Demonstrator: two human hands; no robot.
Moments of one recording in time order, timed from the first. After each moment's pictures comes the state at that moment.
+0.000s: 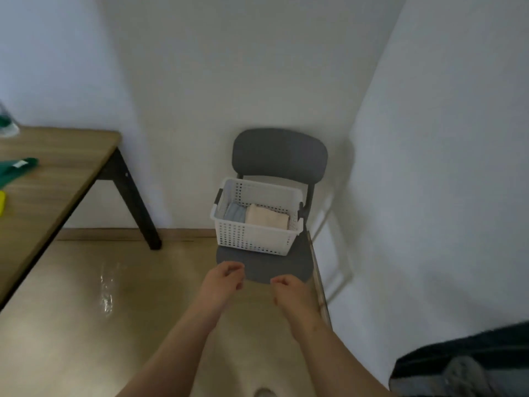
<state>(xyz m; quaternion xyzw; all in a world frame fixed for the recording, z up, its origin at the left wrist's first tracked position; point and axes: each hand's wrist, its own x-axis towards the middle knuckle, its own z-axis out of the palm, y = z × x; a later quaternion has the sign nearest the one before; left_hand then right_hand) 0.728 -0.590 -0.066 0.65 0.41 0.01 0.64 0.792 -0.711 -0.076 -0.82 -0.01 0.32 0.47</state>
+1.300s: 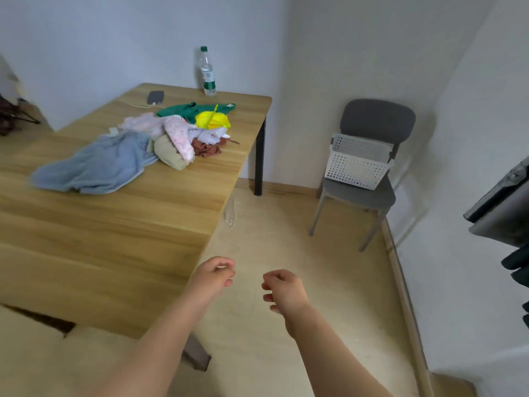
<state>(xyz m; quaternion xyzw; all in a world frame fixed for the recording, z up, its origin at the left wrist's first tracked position) 0.093 -0.608 -0.041 0.63 0.48 0.09 0.61 0.181 -0.725 -0.036 -0.74 -0.07 0.43 0.52</state>
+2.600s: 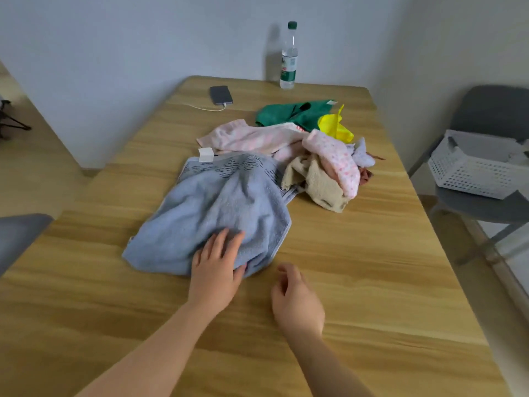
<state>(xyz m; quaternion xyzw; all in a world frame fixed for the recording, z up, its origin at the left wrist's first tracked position) -0.017 -0.060 -0.155 0.95 0.26 0.17 0.08 0.044 -0.200 -0.133 -0.91 -0.20 0.17 0.31</state>
